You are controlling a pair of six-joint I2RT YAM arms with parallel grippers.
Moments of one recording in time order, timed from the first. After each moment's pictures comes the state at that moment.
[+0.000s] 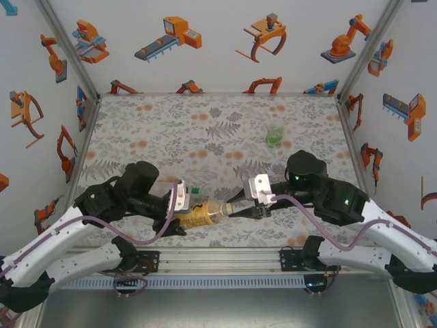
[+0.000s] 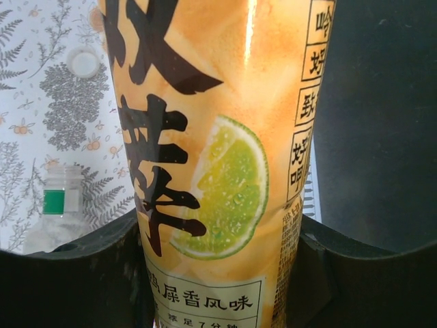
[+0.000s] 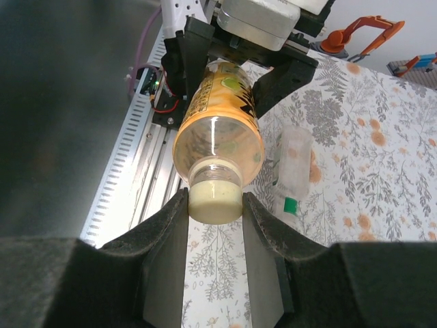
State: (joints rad) left arm -0.93 0.82 0.97 -0.93 0.62 0.48; right arm 1.07 0.87 1.15 -0.59 -0.62 -0.45
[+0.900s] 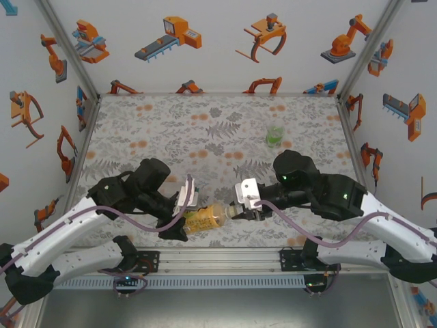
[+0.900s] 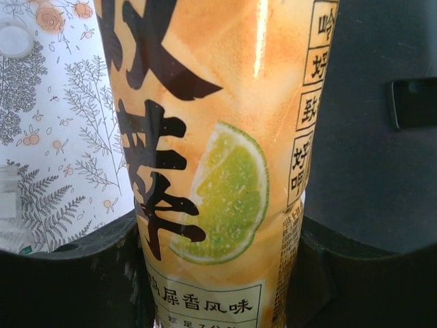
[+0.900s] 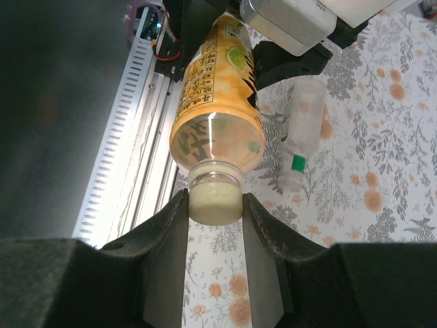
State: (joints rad) left arm -0.93 0.92 1.00 -0.99 0.70 0.44; right arm 1.15 0.97 1.30 -0.84 -0.48 -0.52
